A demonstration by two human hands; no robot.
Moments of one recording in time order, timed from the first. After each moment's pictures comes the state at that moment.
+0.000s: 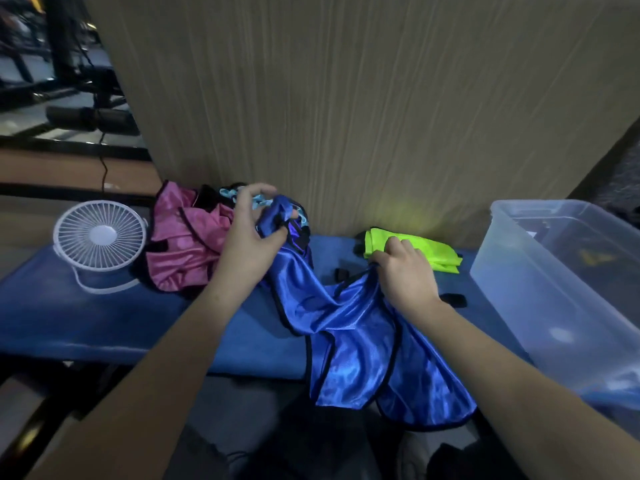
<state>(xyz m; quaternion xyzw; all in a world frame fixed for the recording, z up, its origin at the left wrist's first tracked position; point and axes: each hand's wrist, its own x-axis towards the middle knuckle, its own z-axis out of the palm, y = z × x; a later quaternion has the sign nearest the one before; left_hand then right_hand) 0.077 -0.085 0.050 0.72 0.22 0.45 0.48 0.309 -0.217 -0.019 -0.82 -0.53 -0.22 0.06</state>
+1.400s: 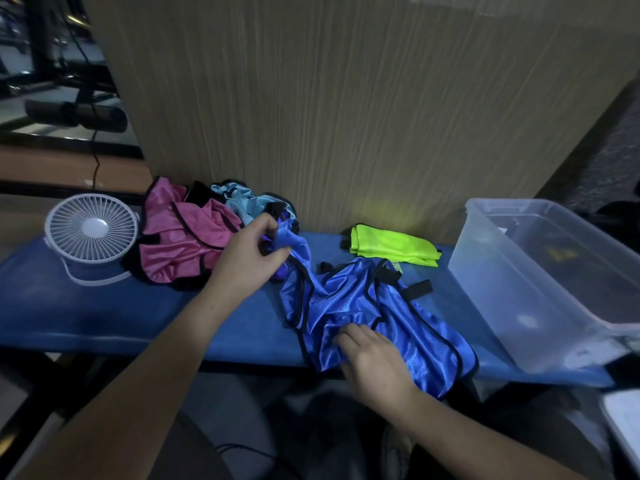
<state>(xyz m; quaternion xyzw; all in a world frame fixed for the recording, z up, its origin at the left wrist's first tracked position) 0.067 -0.095 0.024 0.82 0.25 0.36 0.37 0.206 -0.309 -0.084 -0.75 -0.64 -0.13 0.14</state>
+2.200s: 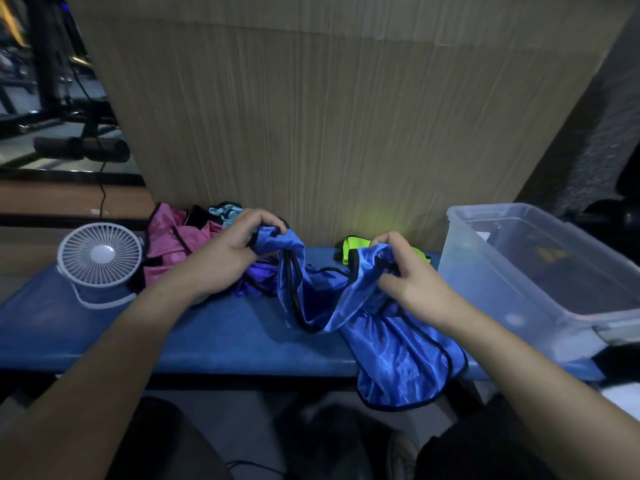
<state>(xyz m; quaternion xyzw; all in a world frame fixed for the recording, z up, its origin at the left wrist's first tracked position) 0.038 -0.105 0.095 0.86 0.12 0.25 0.43 0.230 -0.323 0.096 -0.71 -0.51 0.17 0.46</state>
